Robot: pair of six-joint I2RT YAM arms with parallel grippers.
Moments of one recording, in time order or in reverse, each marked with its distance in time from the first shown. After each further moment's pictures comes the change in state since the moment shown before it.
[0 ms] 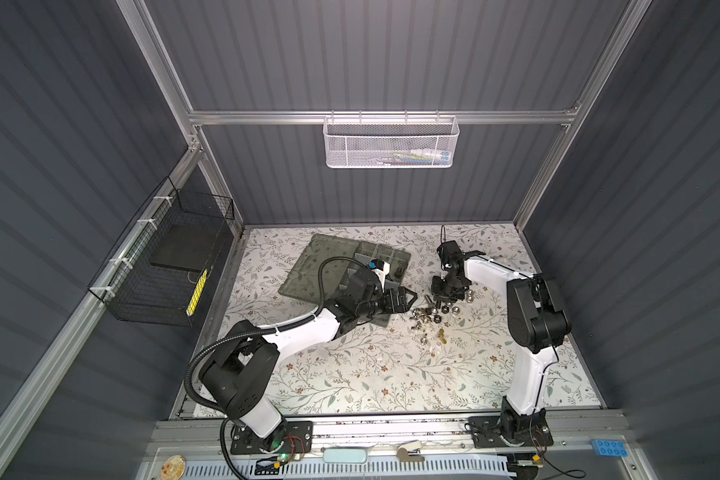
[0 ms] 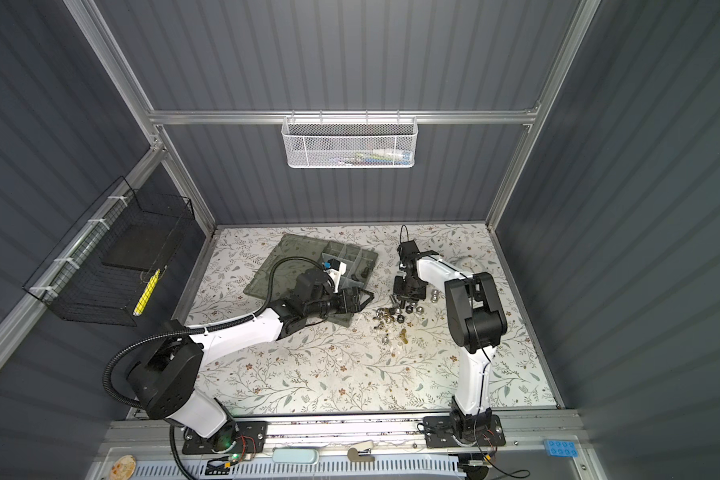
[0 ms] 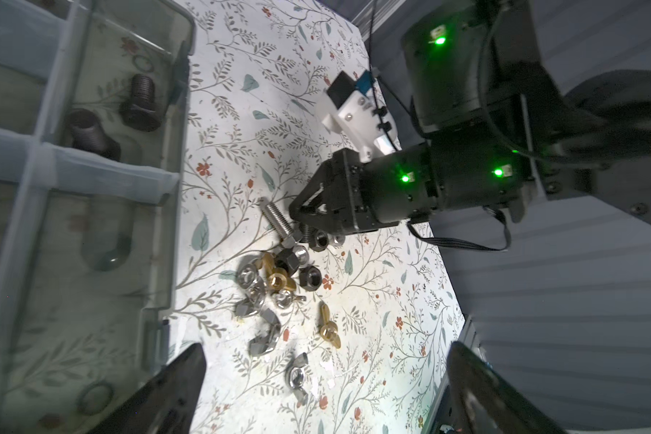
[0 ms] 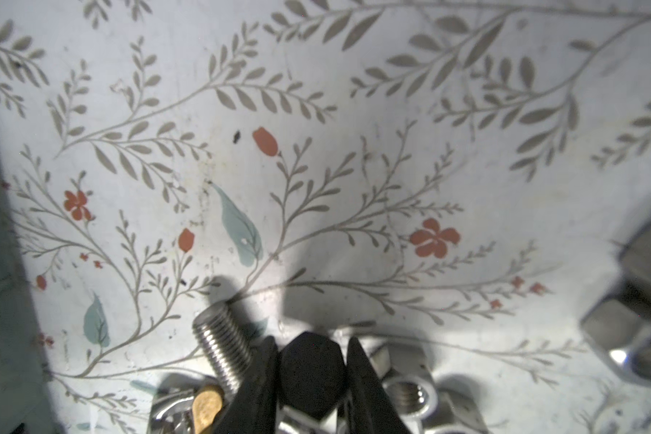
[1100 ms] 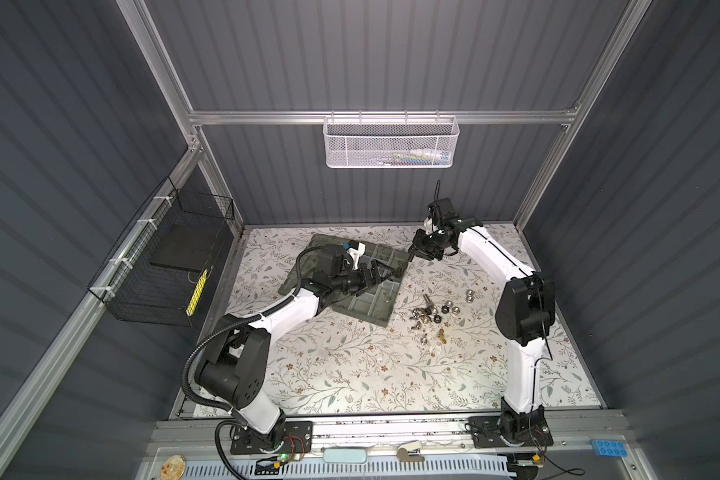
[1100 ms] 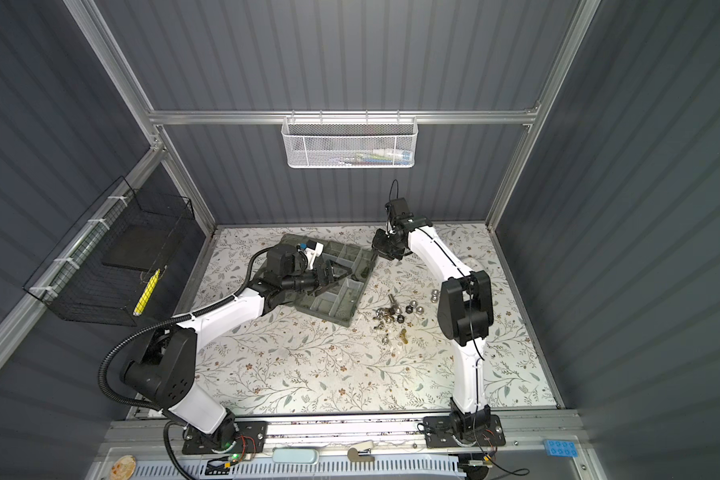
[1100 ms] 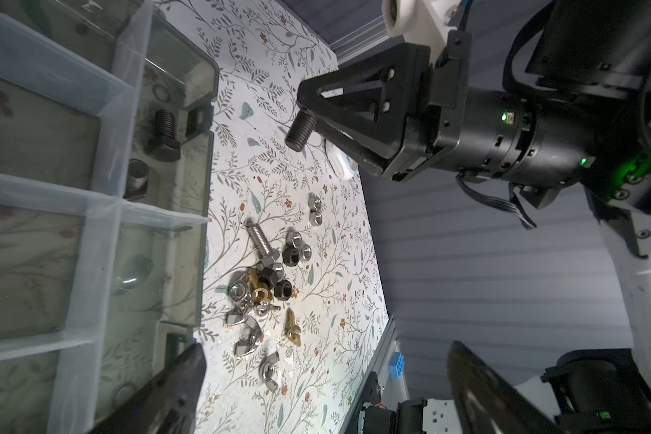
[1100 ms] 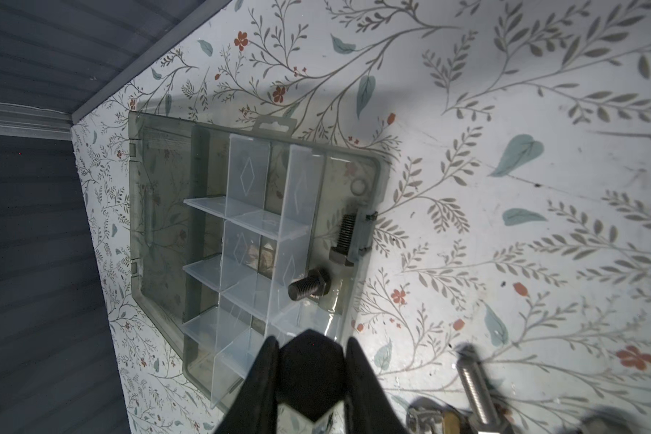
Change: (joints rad) left arm 0.270 0.032 0.108 -0.043 0.380 -0.117; right arm 0.061 0.126 0.546 -0.055 -0.201 0.189
